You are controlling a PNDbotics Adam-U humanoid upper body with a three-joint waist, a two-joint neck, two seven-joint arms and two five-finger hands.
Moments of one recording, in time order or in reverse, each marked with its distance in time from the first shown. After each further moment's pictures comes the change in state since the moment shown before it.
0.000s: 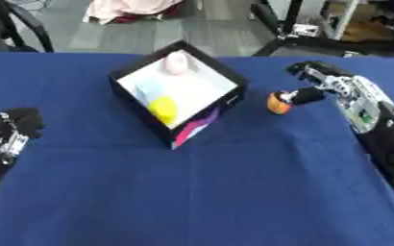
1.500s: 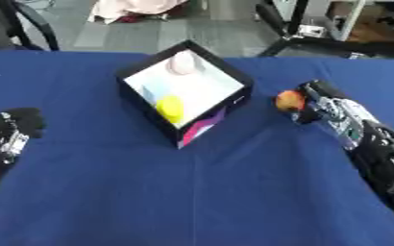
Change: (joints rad) left arm 0.000 0.000 0.000 0.001 0.000 0.000 -0.003; right arm -0.004 0.055 -0.031 0.157 0.090 0.068 -0.291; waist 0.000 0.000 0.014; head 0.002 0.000
